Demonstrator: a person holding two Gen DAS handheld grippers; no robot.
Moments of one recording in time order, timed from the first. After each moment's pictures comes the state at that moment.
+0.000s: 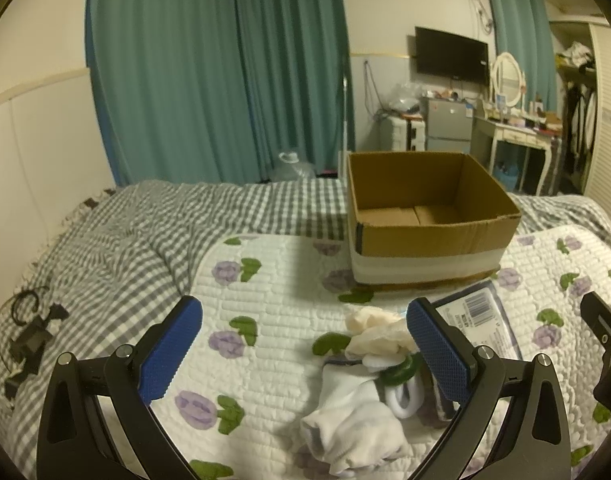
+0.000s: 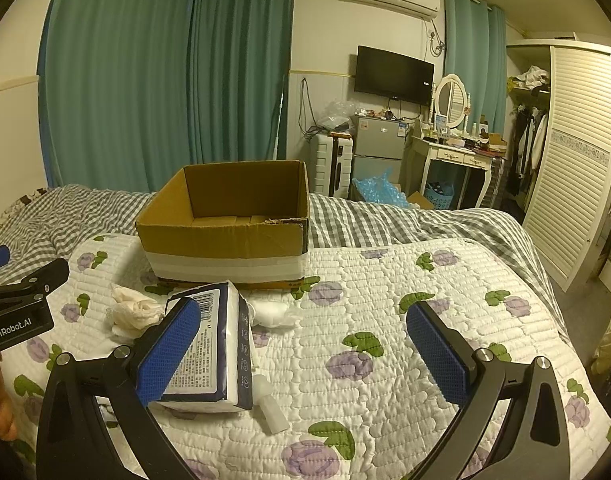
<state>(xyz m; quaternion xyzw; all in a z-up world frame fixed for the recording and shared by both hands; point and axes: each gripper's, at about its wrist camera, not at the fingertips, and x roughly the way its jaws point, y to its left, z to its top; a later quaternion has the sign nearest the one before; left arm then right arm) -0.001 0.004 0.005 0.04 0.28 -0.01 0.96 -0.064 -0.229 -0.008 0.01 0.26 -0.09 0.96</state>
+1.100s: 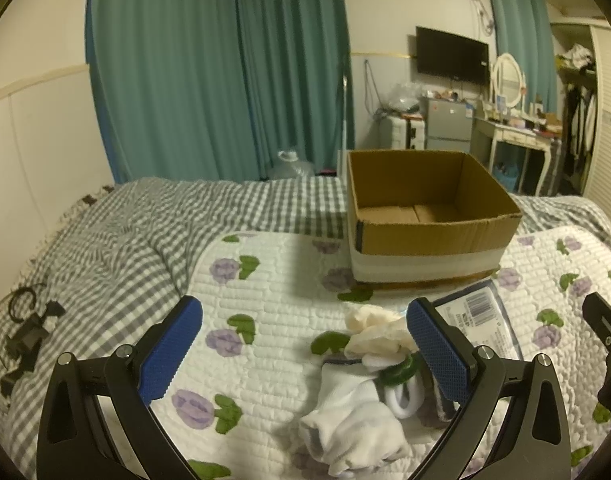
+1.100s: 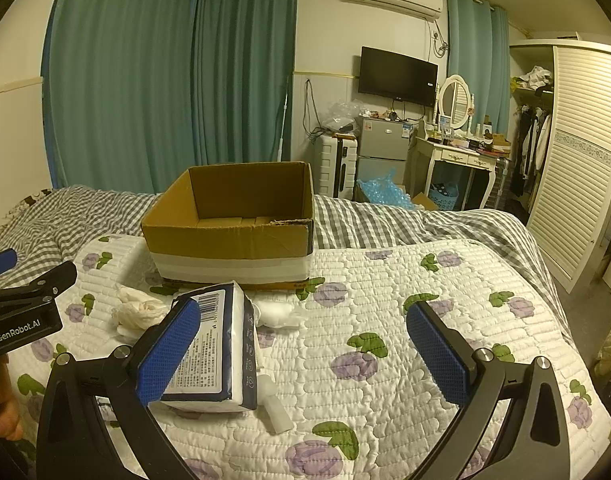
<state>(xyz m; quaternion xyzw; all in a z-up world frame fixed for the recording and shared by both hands) -0.002 0.004 0.000 0.04 0.28 -0.01 0.96 -0.065 -0.227 -0.008 0.01 0.26 -0.08 0.96</state>
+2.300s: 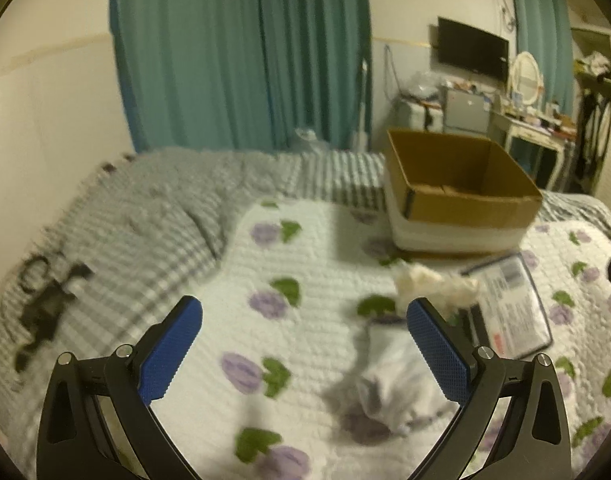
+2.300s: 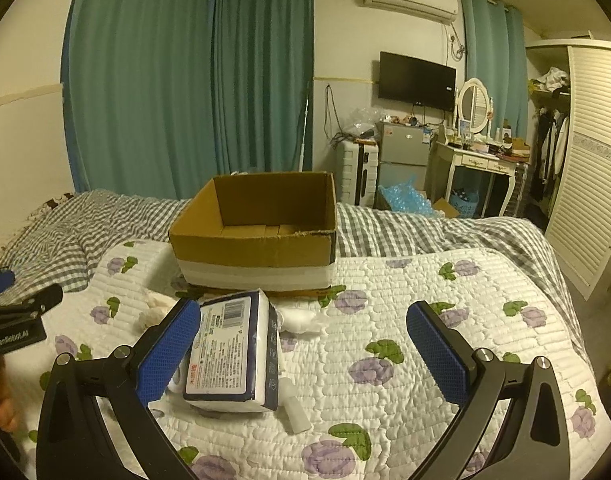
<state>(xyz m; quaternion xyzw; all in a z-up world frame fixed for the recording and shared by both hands) -0.020 0.051 -0.015 0.01 0.33 0.00 0.95 -0.071 -0.225 0.002 0.01 0.25 -0.04 0.97</state>
